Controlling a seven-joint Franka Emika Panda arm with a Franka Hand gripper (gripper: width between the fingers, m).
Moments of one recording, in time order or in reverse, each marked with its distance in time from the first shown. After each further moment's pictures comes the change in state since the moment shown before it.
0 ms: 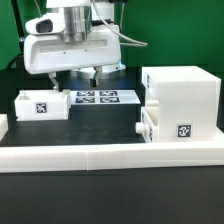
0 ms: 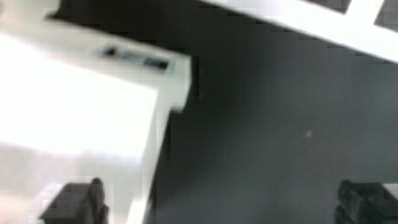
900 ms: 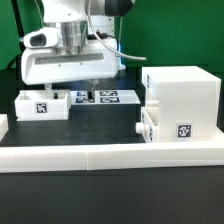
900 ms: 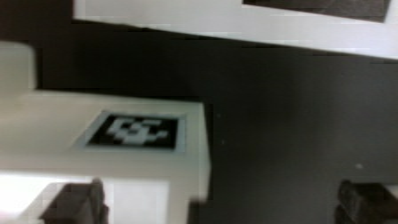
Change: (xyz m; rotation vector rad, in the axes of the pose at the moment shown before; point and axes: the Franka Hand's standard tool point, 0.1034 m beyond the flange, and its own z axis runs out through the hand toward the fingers) arm -0.010 0.009 0.028 -0.012 0.003 0.105
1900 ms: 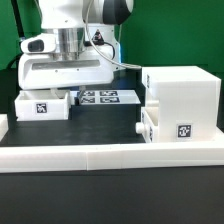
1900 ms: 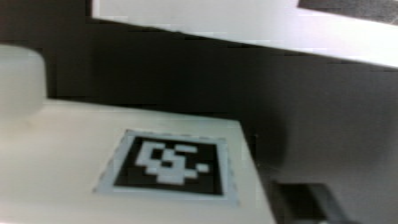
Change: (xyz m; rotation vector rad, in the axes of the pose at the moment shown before) arm -0.001 0.011 0.010 -0.024 0.030 -0.040
